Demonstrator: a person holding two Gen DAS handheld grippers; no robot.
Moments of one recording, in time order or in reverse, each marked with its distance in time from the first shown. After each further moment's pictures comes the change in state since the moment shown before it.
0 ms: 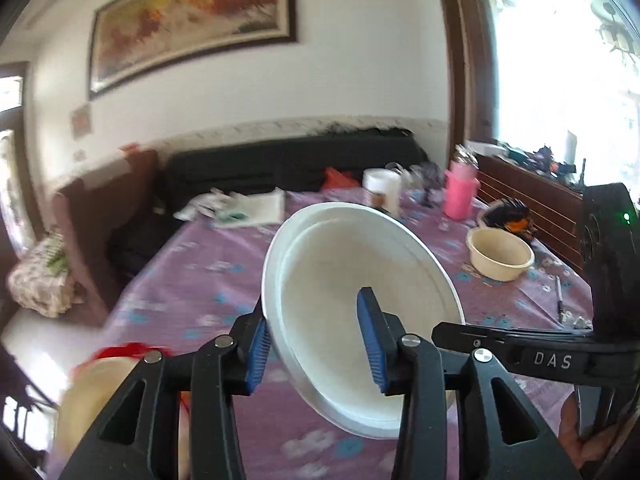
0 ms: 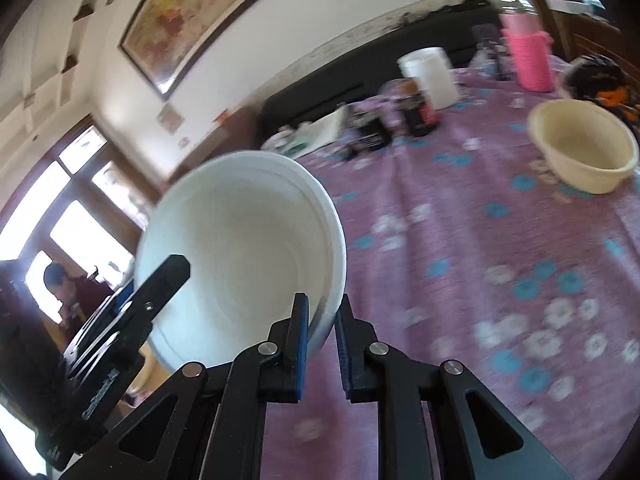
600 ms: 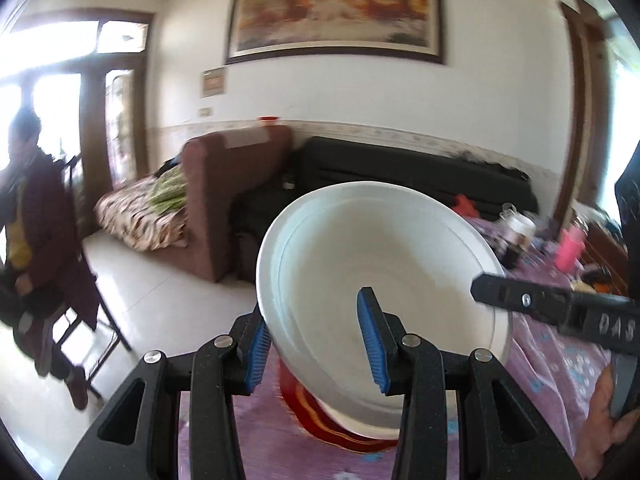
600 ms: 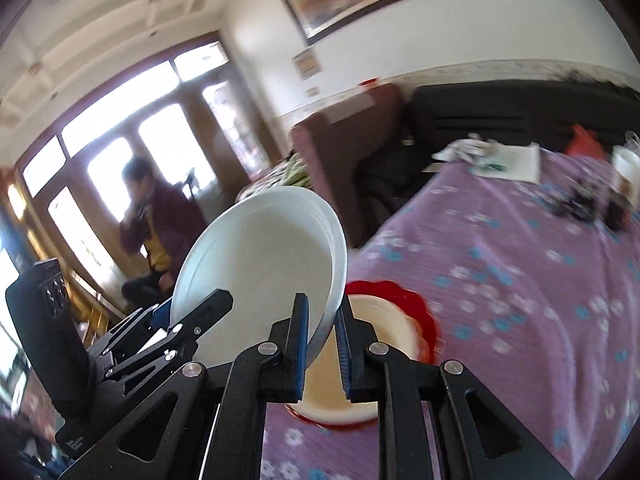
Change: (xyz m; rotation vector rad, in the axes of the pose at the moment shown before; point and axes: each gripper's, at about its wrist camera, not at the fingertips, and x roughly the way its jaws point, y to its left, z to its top) left arm -0.119 0.198 -0.031 -0.303 0.011 0.335; right arm 0.058 0.250 -0.027 -0.431 0.090 0.251
